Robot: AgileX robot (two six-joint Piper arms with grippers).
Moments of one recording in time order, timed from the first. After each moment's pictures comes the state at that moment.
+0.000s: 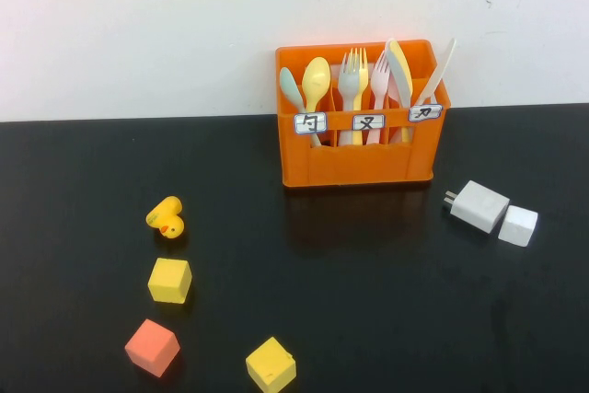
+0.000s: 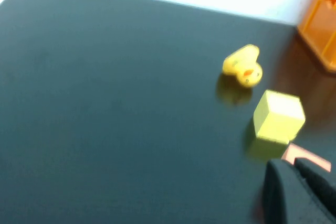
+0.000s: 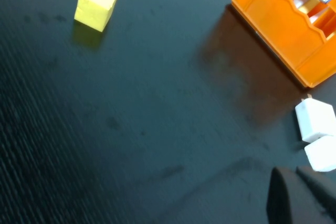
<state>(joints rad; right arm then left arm) 0.49 0.31 -0.37 0.26 0.69 -0.80 -0.07 -0.01 0.02 -0.02 0.33 -0.26</state>
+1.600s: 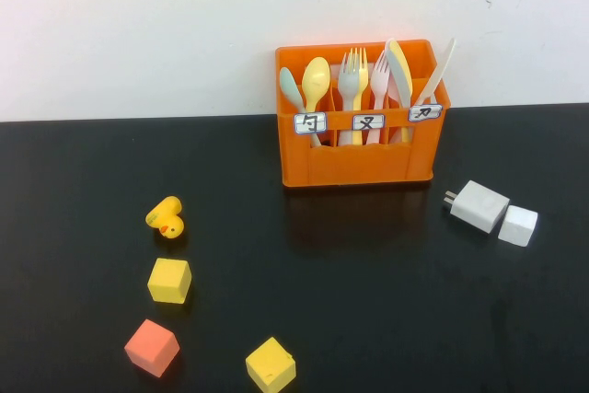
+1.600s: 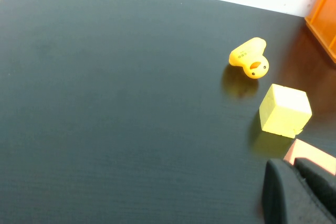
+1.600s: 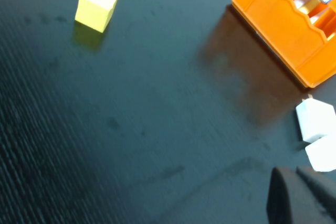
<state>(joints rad) 0.49 0.31 -0.37 0.27 0.69 -0.80 -0.07 -0.01 0.02 0.01 0.36 -0.29</state>
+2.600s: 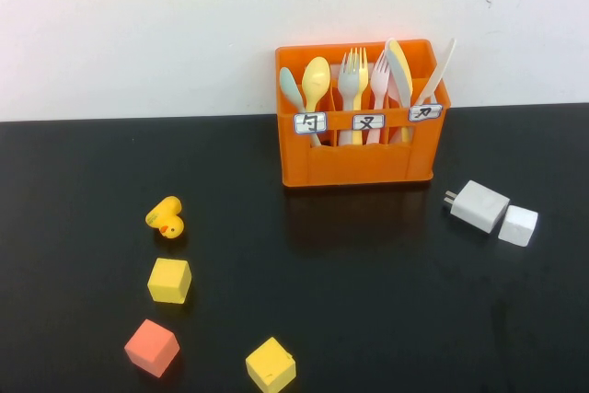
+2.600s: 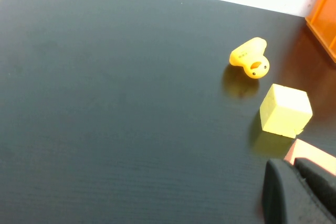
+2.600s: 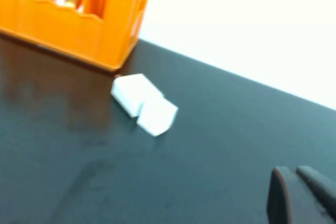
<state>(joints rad) -0.13 0.01 -0.14 0.52 0.52 -0.82 -0.07 -0.01 0.02 0.01 0.36 -0.29</state>
